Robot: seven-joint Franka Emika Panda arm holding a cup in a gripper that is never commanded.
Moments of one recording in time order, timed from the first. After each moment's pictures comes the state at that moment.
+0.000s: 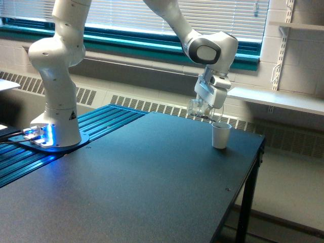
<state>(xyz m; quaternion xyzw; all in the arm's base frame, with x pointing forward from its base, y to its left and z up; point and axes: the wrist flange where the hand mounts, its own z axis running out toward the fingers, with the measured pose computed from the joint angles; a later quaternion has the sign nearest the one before) 0.494 0.279 0.263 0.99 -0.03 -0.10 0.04</state>
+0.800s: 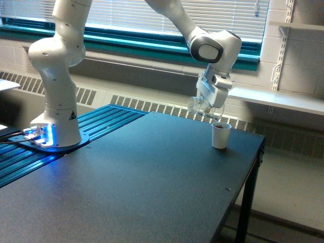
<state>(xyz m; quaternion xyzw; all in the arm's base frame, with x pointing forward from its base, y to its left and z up) 0.499 0.282 0.269 0.99 -0.04 -0.12 0.01</state>
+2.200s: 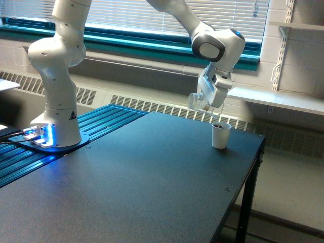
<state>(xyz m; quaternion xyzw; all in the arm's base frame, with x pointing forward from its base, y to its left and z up) 0.502 0.277 0.278 0.98 -0.06 -0.16 -0.02</state>
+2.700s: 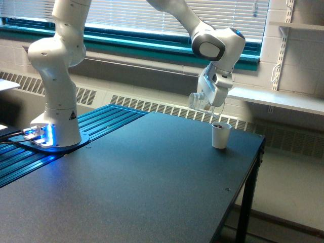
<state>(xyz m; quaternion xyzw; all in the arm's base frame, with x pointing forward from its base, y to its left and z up) 0.504 0.275 0.282 0.99 -0.06 -0.15 -0.02</state>
